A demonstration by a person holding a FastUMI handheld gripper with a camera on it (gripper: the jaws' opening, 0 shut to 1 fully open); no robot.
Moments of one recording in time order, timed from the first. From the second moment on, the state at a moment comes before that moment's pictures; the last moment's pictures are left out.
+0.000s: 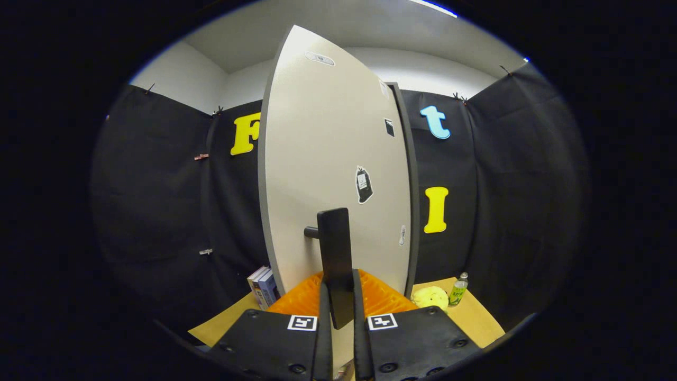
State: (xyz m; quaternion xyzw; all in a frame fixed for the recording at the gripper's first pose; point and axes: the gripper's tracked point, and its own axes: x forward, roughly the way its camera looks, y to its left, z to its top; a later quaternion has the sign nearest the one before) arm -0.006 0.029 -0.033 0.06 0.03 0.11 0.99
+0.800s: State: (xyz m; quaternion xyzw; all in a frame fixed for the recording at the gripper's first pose) arm 0.002 -0.064 -0.035 0.07 0.05 0.06 0.99
